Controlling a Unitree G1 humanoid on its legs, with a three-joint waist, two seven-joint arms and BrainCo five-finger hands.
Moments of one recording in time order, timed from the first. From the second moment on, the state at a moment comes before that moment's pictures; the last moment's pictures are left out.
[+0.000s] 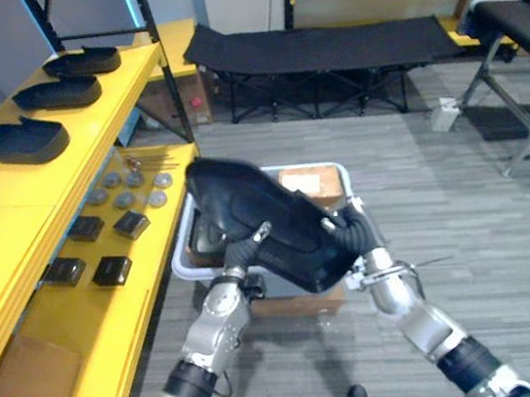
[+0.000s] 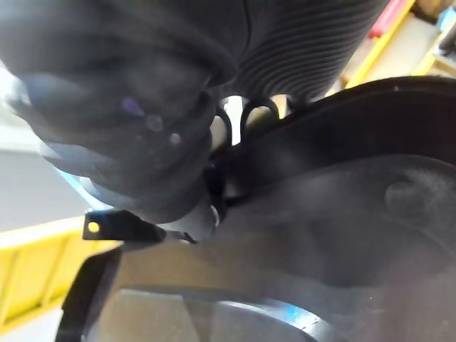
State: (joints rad) left arm -0.31 0.19 -0.40 0.24 -0.49 0.02 0.24; right arm -0.21 -0.33 0.43 0.12 -0.32 -0.20 -0.50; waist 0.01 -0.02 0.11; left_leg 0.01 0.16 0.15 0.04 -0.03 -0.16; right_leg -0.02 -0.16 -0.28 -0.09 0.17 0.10
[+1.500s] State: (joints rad) left arm 0.25 0.09 0.16 -0.27 0.04 -0.06 0.27; right arm 0.19 -0.12 -0.17 -0.10 0.29 -0.42 -0.30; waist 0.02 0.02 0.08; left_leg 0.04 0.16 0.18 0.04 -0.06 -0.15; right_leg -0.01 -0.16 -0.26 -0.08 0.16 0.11
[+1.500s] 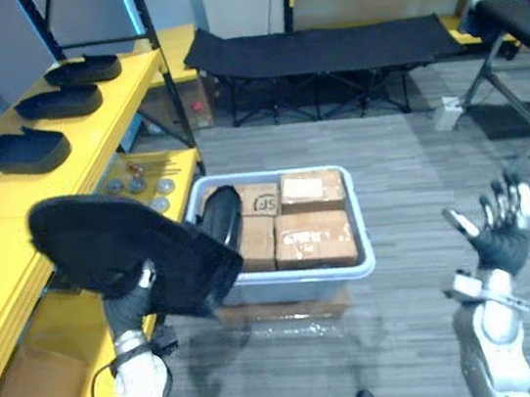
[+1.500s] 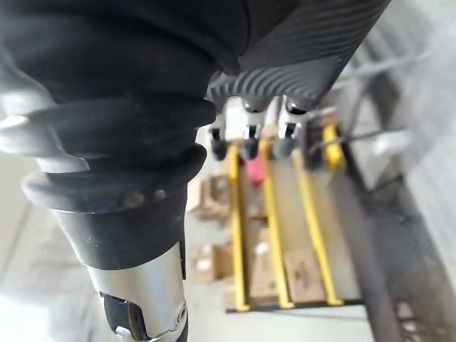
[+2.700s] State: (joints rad) left arm 0.47 0.03 0.61 -0.26 -0.11 -0.15 0.04; right arm -0.05 -0.12 0.10 0.12 0.18 -0.32 -0.11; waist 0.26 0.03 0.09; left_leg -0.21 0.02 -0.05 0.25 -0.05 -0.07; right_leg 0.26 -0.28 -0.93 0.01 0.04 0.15
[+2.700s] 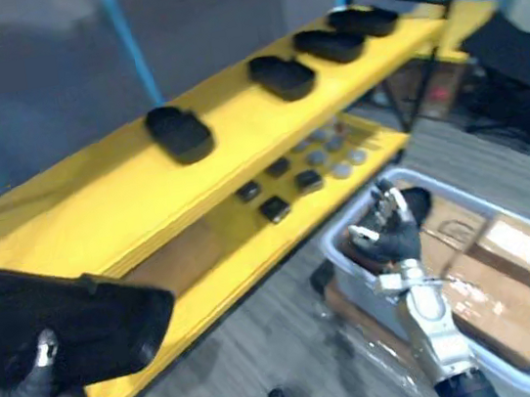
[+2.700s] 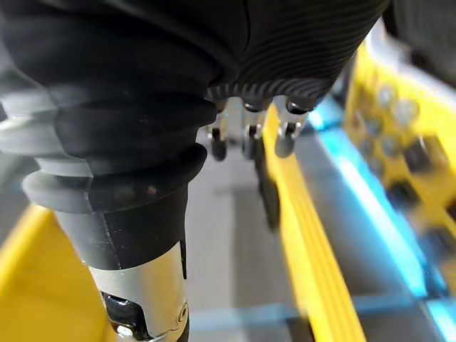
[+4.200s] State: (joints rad) left arm 0.17 0.33 0.47 -0.34 -0.11 -0.17 -0.02; right arm 0.03 -0.15 -0.22 -0.06 0.33 -0.47 -0.03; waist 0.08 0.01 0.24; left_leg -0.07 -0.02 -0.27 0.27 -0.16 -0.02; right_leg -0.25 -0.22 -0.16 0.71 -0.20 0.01
